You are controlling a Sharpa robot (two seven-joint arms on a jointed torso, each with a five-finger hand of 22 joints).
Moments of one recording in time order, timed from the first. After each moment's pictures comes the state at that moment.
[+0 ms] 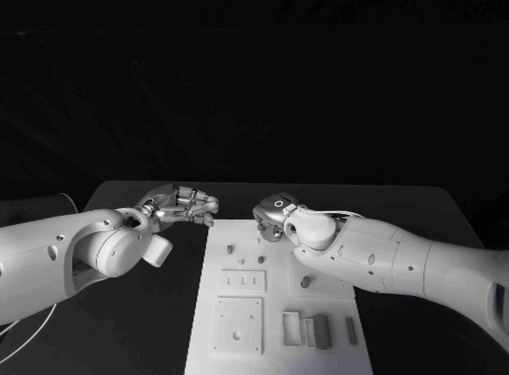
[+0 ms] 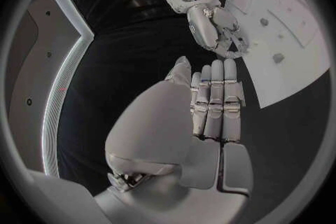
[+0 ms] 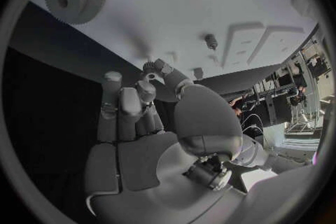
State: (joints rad) left arm 1.39 -0.88 -0.23 1.50 -0.12 -0.20 0.18; left_hand 1.65 -0.06 0.03 0.29 0.05 0.84 0.17 0.36 0.46 1.11 0.13 0.17 0.12 1.02 0.08 0.42 0.64 0.04 1.00 -0.01 0.21 0.77; right arm 1.22 -0.36 -0.16 1.04 -1.94 -0.28 -0.25; right_hand 1.08 -0.04 0.50 -0.29 0.15 0.90 0.09 0.37 0.45 1.09 0.00 1.14 1.14 1.26 -0.10 1.47 0.86 0.24 1.11 -0.02 0.96 1.31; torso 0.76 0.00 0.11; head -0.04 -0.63
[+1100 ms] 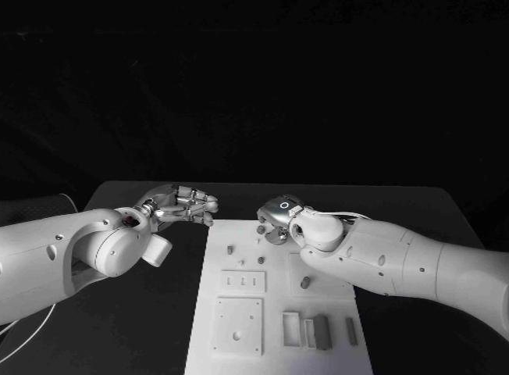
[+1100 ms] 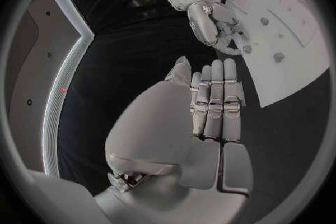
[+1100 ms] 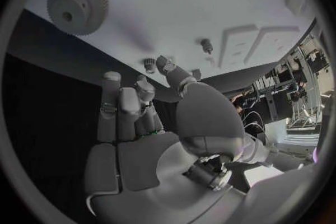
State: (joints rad) left arm 1.39 -0.88 -0.23 1.50 -0.12 -0.20 0.18; left_hand 1.65 -0.06 0.03 0.29 0.05 0.84 0.17 0.35 0.46 1.12 0.14 0.17 0.12 1.02 0.08 0.42 0.65 0.05 1.00 -0.01 0.21 0.77; right arm 1.22 -0.43 -0.16 1.11 -1.90 -0.27 -0.25; right_hand 1.08 -0.10 0.51 -0.28 0.15 0.84 0.15 0.28 0.41 1.07 0.02 1.16 1.11 1.25 -0.06 1.47 0.85 0.24 1.10 -0.01 0.96 1.31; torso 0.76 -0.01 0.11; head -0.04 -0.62
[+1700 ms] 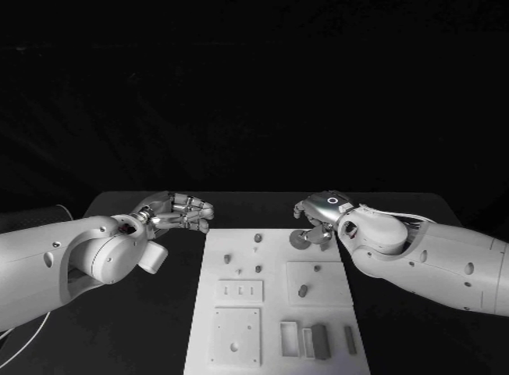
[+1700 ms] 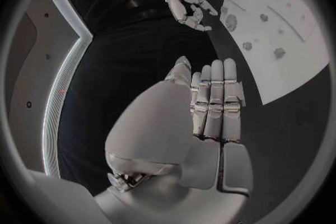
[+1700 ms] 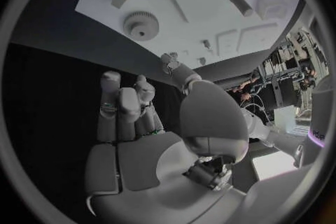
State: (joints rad) left arm 1.39 -0.90 -0.24 1.49 -0.12 -0.20 0.18; left_hand 1.65 -0.06 0.03 0.29 0.05 0.84 0.17 0.35 0.46 1.12 0.14 0.17 0.12 1.02 0.08 0.42 0.65 0.05 1.00 -0.01 0.21 0.77; right arm 1.26 -0.72 -0.11 1.39 -1.85 -0.29 -0.29; right_hand 1.06 -0.21 0.54 -0.22 0.15 0.83 0.16 0.28 0.40 1.06 0.03 1.17 1.09 1.24 -0.06 1.47 0.84 0.23 1.11 -0.02 0.94 1.31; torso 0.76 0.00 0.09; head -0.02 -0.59
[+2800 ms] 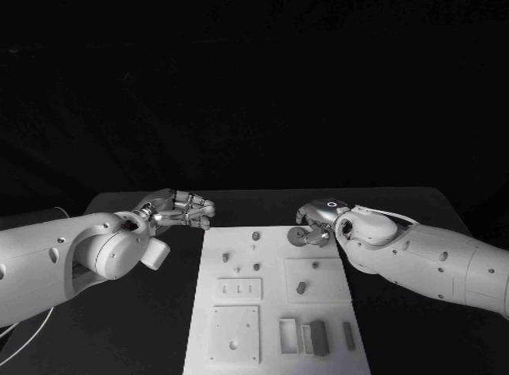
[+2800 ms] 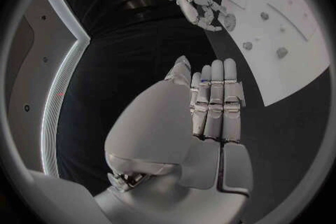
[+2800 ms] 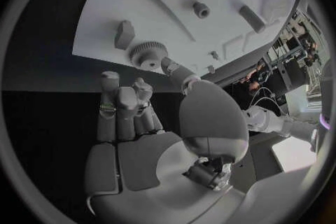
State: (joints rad) left arm 1.39 -0.89 -0.24 1.47 -0.12 -0.20 0.18; left_hand 1.64 -0.06 0.03 0.29 0.05 0.84 0.17 0.35 0.46 1.12 0.14 0.17 0.12 1.02 0.08 0.41 0.65 0.05 1.00 -0.01 0.20 0.77; right arm 1.22 -0.63 -0.11 1.18 -1.68 -0.25 -0.20; right_hand 1.07 -0.19 0.53 -0.15 0.15 0.79 0.14 0.29 0.41 1.00 0.04 1.20 1.07 1.21 -0.06 1.48 0.84 0.23 1.08 0.00 0.94 1.31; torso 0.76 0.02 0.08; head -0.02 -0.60
